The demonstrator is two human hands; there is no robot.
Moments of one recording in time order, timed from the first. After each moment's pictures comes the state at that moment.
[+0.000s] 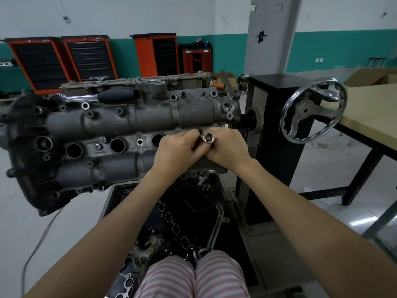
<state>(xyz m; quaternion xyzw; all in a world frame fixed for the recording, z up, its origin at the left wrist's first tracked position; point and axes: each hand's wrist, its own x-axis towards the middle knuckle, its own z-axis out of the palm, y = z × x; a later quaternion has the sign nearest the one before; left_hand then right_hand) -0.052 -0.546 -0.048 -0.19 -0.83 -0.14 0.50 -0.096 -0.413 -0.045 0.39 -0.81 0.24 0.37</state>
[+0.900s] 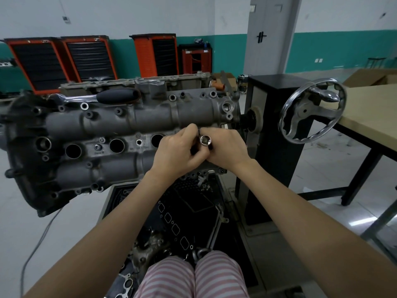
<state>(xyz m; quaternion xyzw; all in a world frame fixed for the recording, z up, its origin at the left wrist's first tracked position) -0.045 -0.543 -0.046 -0.20 -0.84 -0.17 0.48 -0.097 -0.413 -0.045 0.39 -0.83 0.21 0.34</state>
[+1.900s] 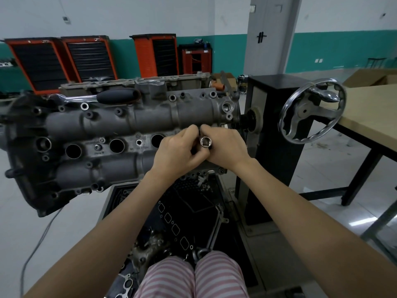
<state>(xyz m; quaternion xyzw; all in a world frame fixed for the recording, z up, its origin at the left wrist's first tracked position) -0.045 -0.543 -0.046 -0.20 -0.84 -0.16 0.49 -0.098 -0.413 -0.042 0.38 -0.85 0.18 0.31</state>
